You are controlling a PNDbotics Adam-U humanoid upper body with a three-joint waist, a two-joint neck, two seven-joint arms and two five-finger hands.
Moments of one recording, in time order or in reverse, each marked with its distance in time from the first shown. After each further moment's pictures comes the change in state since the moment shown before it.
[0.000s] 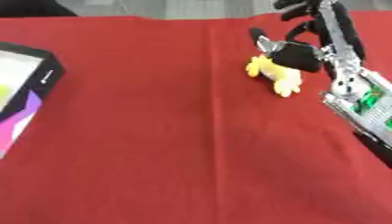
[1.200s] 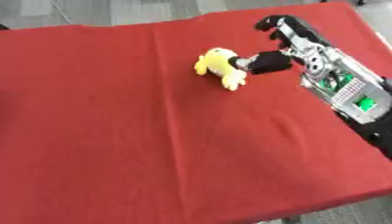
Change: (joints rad) left arm 0.069 0.017 -0.016 -0.190 0.478 -0.084 0.247; right arm 0.067 -0.089 -0.077 0.000 0.328 0.409 0.601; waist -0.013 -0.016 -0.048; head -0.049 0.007
